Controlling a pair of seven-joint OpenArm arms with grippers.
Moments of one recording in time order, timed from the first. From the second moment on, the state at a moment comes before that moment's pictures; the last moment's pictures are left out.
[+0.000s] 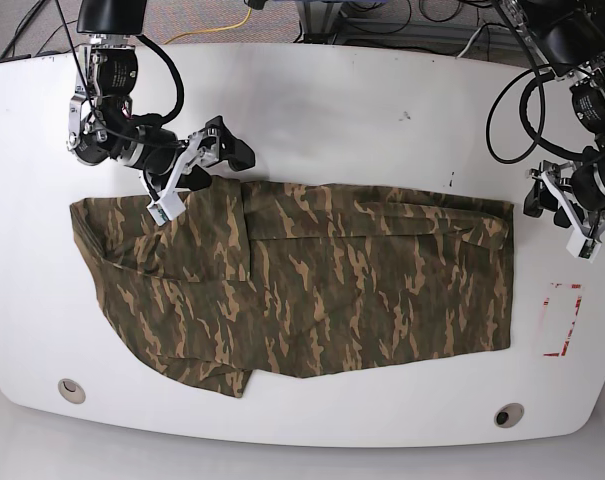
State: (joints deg) left arm -2.6 -20.1 -33.8 99.2 -37.2 -41.9 81.6; right arm -7.7 15.3 10.2 96.7 51.1 32.5 -69.1
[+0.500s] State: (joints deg) left arm -2.6 -20.1 -33.8 99.2 -37.2 -41.9 81.6; right arm -10.2 15.7 -2.9 110.6 9.8 35.1 -59.5
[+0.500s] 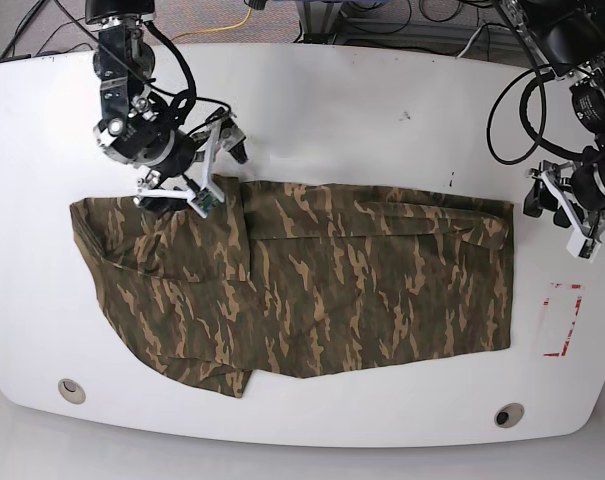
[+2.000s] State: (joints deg) left arm -1.8 -20.2 -33.8 99.2 -37.2 -41.9 81.6; right arm -4.1 15.6 -7.0 97.5 -11.0 37.4 -41.7
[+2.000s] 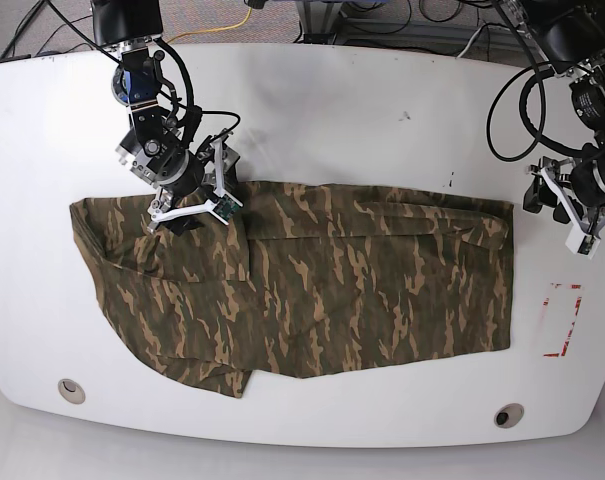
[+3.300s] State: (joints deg) left arm -1.1 -20.3 -33.9 99.2 -37.2 -41.9 81.4; right arm 9.8 11.5 -6.9 94.1 -10.5 37.2 -43.7
